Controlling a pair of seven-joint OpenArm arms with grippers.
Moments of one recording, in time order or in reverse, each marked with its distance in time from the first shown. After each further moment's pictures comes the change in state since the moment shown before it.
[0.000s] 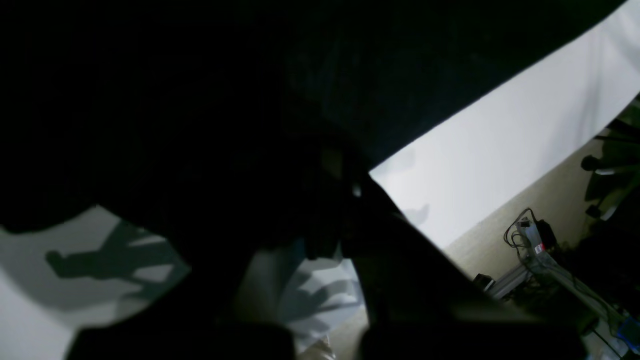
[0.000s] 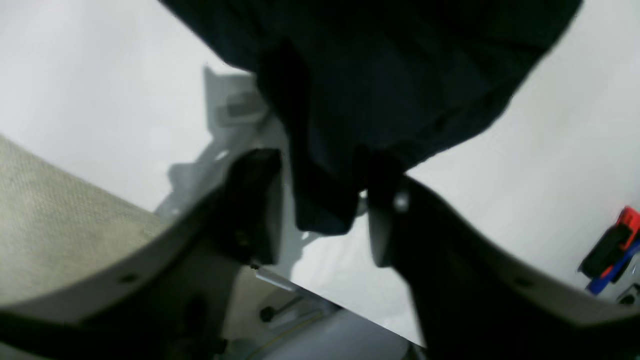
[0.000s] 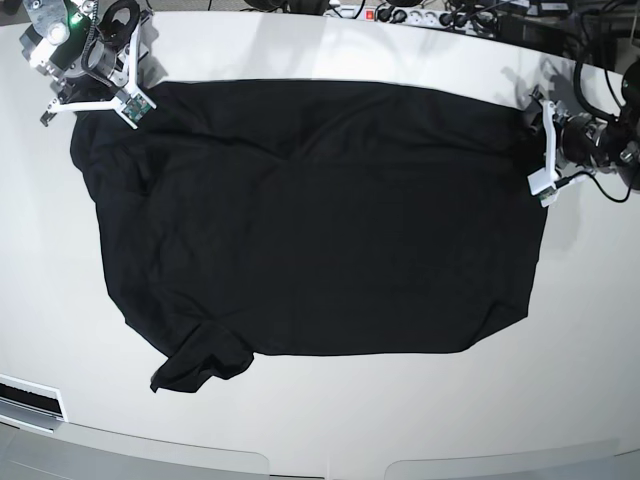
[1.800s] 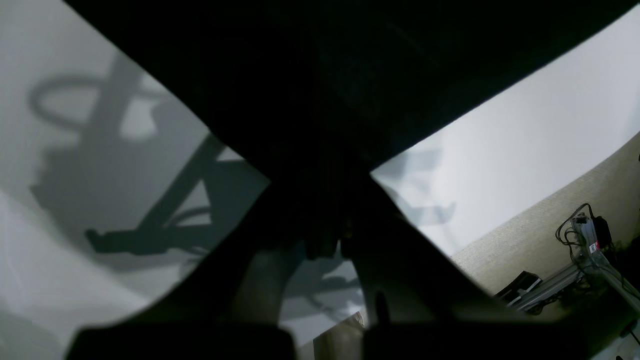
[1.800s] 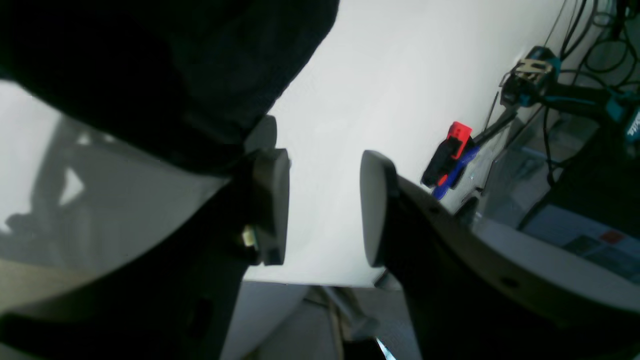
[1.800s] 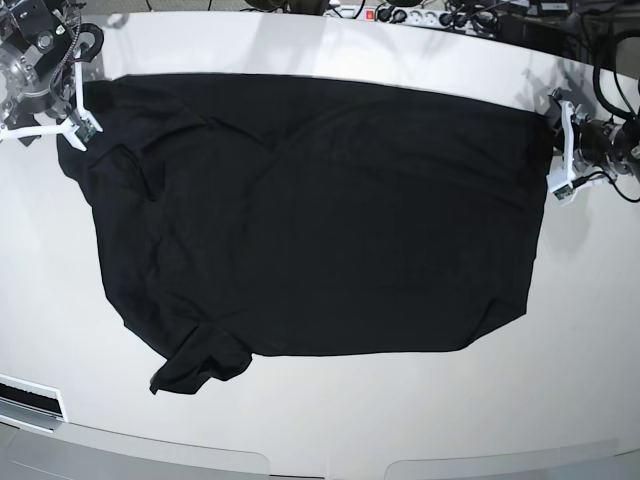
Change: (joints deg) left arm 1.0 -3.6 0.0 -0.2 7.9 0.2 -6.2; right arm 1.1 7.9 -0.1 -4.6 -18.9 -11.7 -2.0
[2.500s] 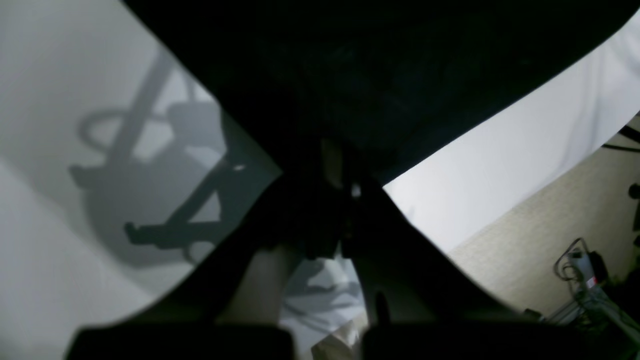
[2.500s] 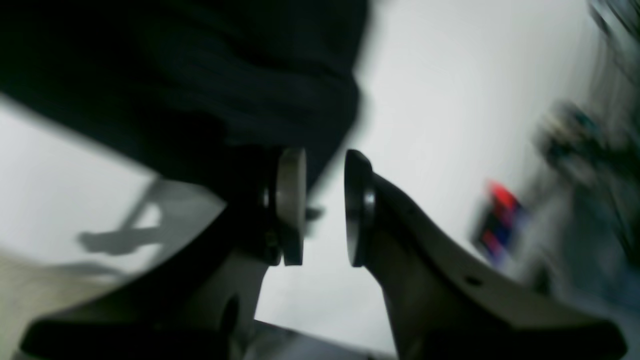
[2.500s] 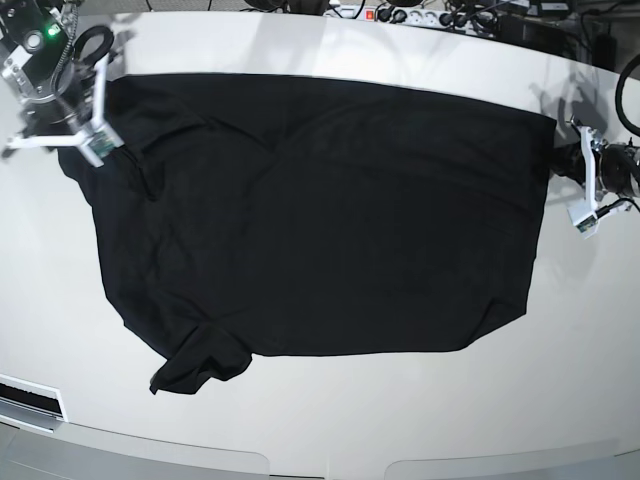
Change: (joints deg) left arm -1.4 -4.9 -1.2 4.5 -11.0 -0.2 0.2; right arm -0.2 0.2 0.0 10.5 17.6 3.5 4.6
